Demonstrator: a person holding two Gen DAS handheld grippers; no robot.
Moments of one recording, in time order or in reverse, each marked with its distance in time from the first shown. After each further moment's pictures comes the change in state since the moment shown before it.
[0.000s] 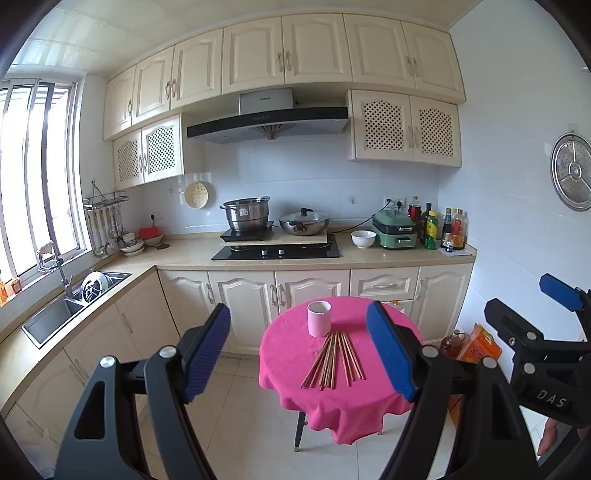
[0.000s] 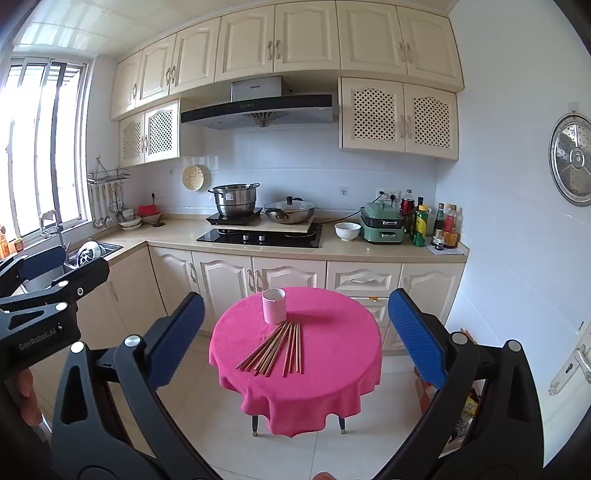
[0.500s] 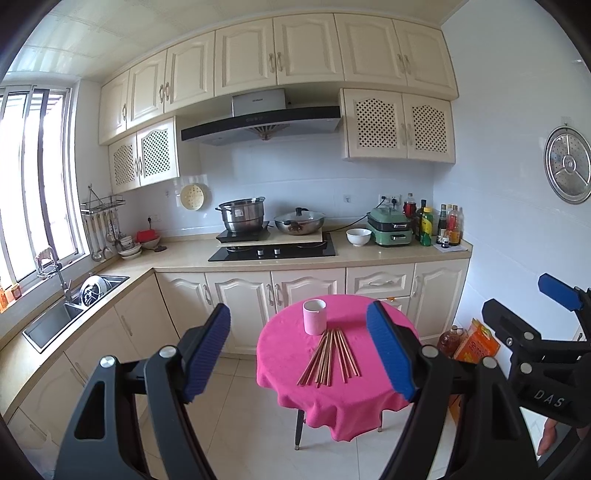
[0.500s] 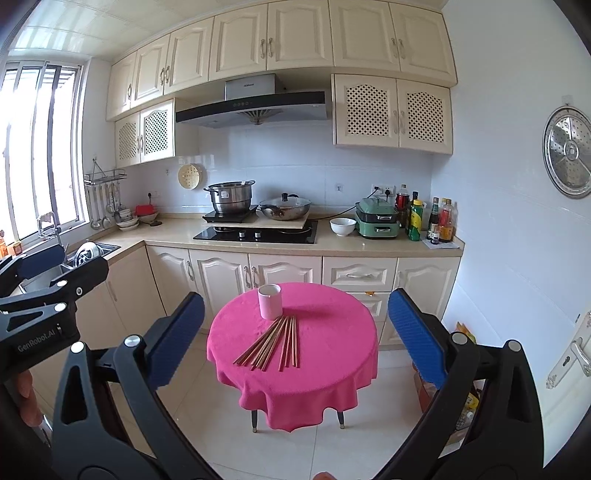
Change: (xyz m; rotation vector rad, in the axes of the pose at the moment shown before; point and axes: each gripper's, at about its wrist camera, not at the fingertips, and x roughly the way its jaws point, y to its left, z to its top) left arm -0.006 -0.011 -0.002 0.020 0.002 -0.009; right arm -0.011 -0.012 -0.001 0.018 0.012 -0.008
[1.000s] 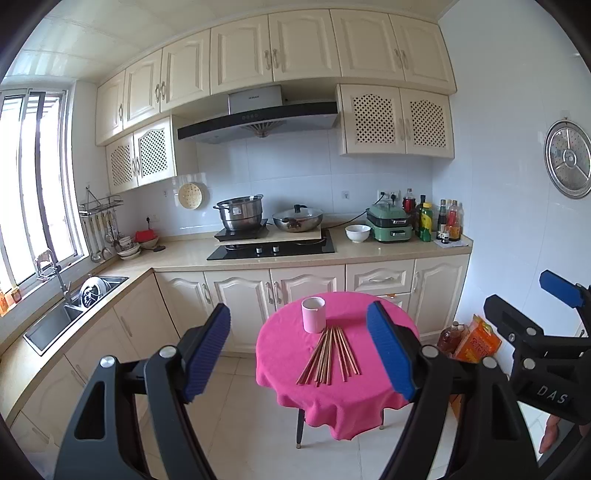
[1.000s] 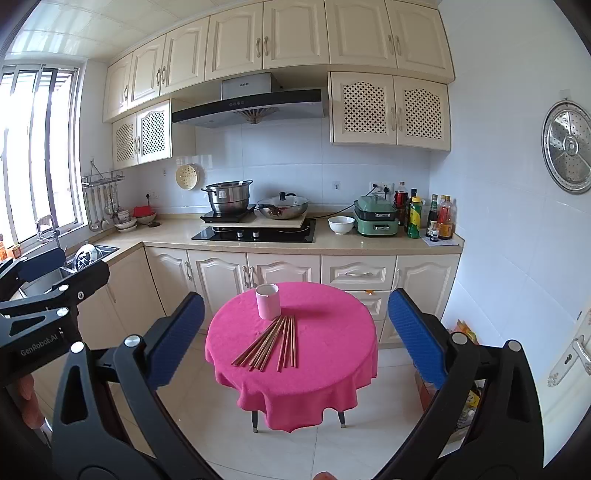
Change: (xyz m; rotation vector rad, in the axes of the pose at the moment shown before) left arm 0.007 -0.006 0.000 0.013 0.011 0.003; right arm 0.004 -0.006 0.000 0.011 0.006 -0.004
